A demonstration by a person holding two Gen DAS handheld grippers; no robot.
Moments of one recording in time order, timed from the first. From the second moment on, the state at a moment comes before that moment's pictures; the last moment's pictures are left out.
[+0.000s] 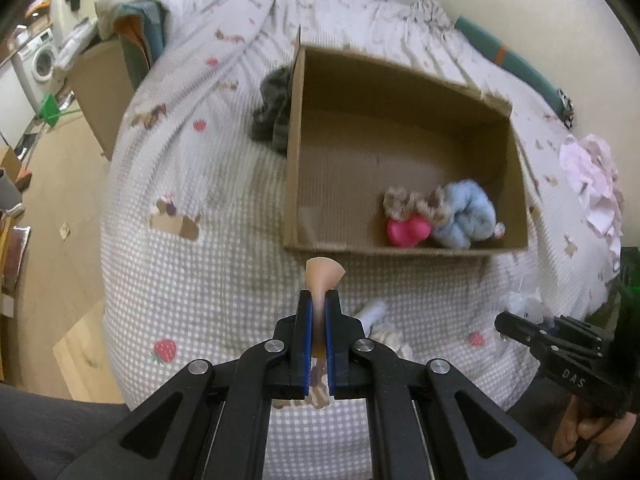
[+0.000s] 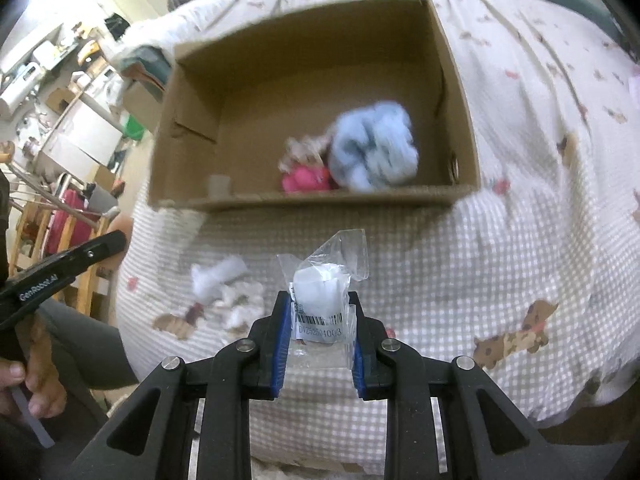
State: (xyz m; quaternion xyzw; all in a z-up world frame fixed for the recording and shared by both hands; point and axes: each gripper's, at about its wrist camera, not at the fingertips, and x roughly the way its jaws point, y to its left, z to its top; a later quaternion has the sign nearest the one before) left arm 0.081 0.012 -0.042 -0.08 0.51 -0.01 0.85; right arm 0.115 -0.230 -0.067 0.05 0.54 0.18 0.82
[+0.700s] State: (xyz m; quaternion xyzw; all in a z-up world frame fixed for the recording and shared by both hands) left arm 0.146 0.002 0.024 -0.06 0.46 -0.04 0.89; right arm 0.177 -0.216 0.026 0.11 0.44 0.24 0.86
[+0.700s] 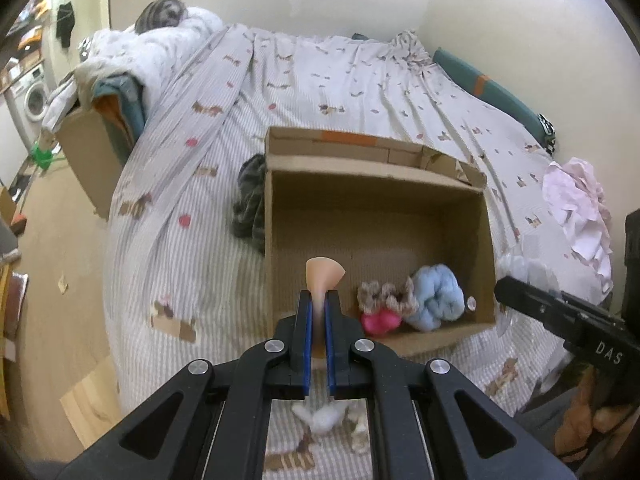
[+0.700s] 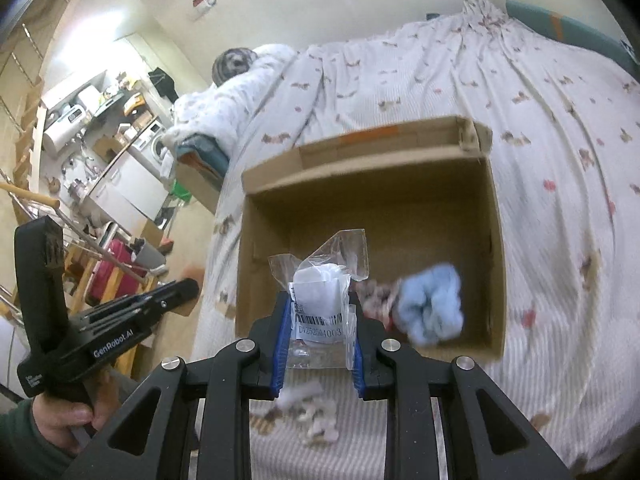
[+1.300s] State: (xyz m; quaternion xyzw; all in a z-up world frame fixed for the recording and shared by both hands) left arm 0.185 -0.014 -0.037 -0.01 0.45 -0.04 0.89; right arm 0.228 -0.199 -0.046 0.11 0.49 0.24 0.83
